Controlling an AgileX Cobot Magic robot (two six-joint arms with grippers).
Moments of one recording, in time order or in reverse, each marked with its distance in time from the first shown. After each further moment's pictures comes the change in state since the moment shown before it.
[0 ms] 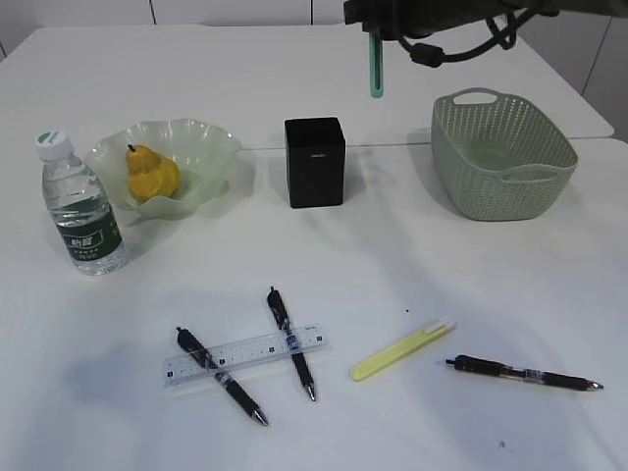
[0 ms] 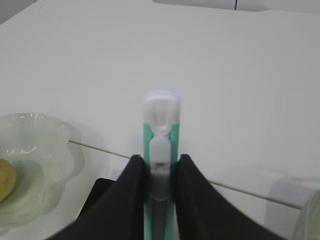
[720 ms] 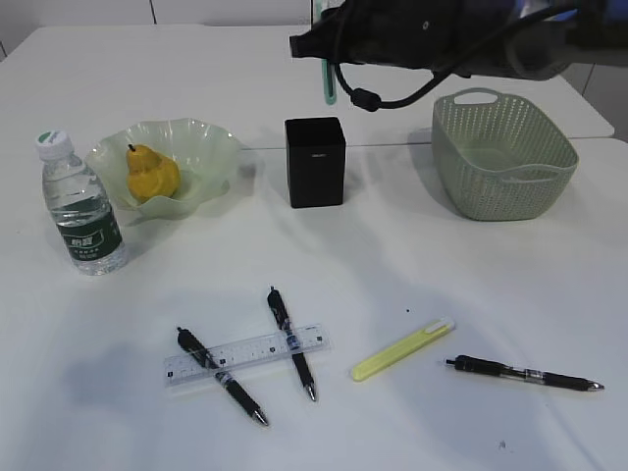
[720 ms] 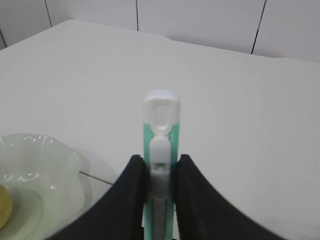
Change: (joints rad) left arm 0.000 0.000 0.000 0.000 0.009 0.000; right arm 0.103 0.130 -0.021 0.006 -0.282 -0.072
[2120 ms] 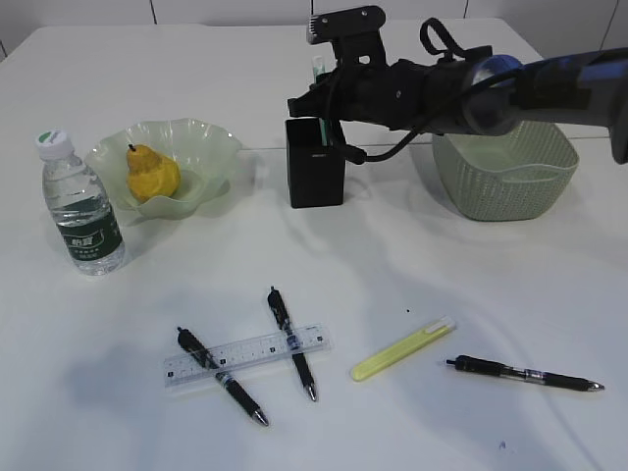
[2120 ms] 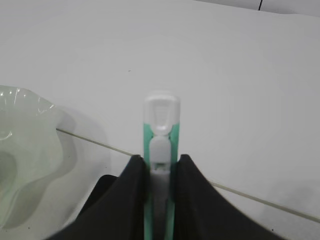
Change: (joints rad) left arm 0.000 0.000 0.000 0.000 0.004 0.000; right arm 0.000 0.159 -0.029 0.001 -0.055 -0.001
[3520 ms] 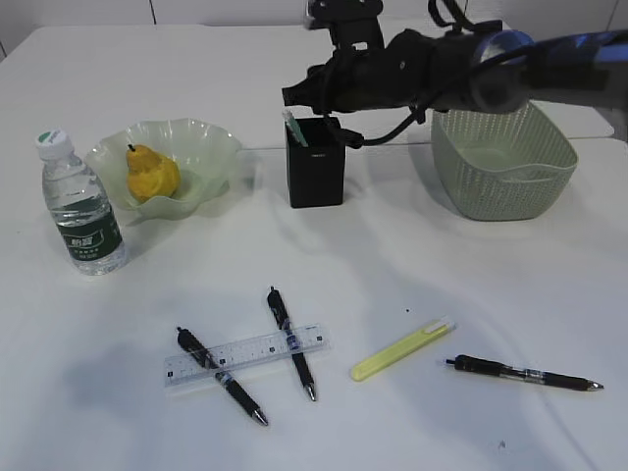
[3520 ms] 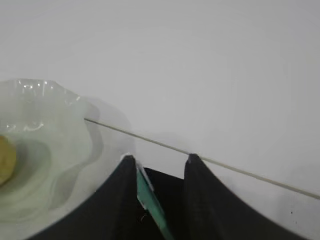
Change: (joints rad) left arm 0.000 0.000 0.000 0.000 0.000 0.000; right arm 0.000 -0.029 -0.041 0.046 0.162 0.006
